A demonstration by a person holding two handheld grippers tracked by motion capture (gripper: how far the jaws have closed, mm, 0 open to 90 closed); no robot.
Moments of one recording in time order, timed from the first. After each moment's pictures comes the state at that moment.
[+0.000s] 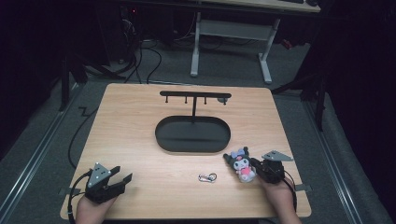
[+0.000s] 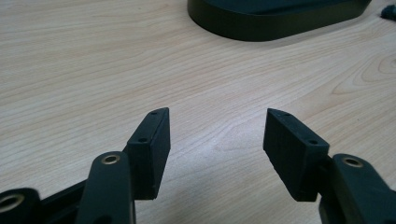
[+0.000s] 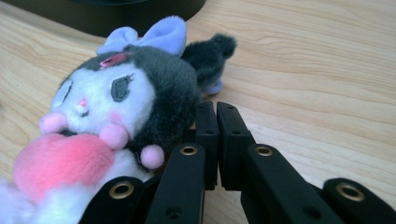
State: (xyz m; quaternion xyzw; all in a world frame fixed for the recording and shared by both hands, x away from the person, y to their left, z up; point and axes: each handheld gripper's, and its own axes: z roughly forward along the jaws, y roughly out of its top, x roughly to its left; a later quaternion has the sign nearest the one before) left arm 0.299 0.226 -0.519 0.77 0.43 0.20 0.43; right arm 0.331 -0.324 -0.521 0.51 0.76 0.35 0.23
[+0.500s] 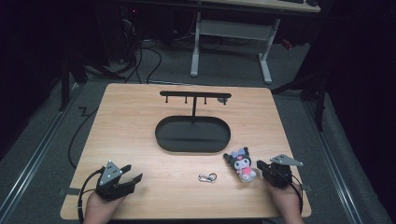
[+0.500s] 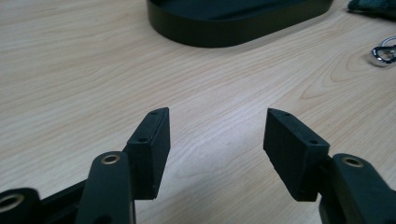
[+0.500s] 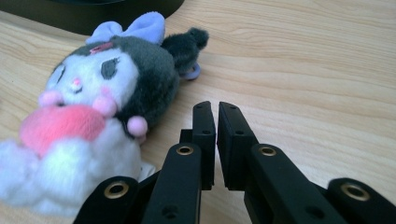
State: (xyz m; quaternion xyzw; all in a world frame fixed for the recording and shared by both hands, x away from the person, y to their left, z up) left arm 0.308 0.199 -0.519 0.79 0.38 0.19 0.45; right arm 0.314 -0.341 -0.517 0.52 0.74 0.35 0.24
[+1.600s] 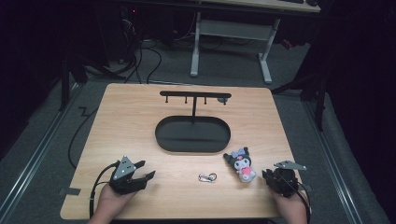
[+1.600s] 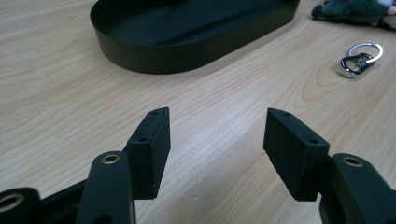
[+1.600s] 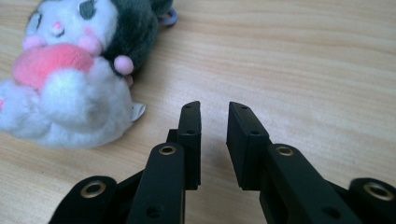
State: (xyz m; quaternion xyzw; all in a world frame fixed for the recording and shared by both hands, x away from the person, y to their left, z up) left arm 0.323 0.172 -0.520 0.81 0.33 0.17 0.46; right arm 0.290 -0.341 -0.507 0.59 0.73 0.27 0.22
